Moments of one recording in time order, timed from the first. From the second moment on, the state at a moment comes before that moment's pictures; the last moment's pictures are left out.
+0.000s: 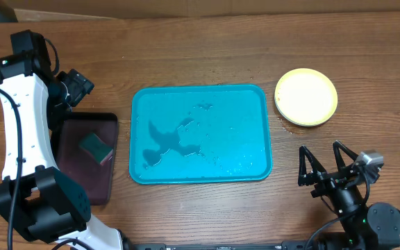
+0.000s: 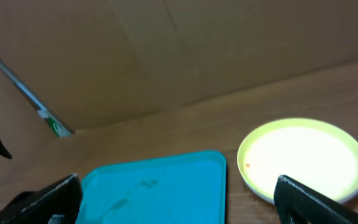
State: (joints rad) left arm 0.32 1.81 1.71 -1.28 0.00 -0.63; right arm 0.00 0.06 0.33 -0.34 -0.30 0.39
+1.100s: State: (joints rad) left arm 0.32 1.81 1.71 -1.28 0.00 -0.63; right arm 0.00 0.01 0.02 0.17 -0.19 0.31
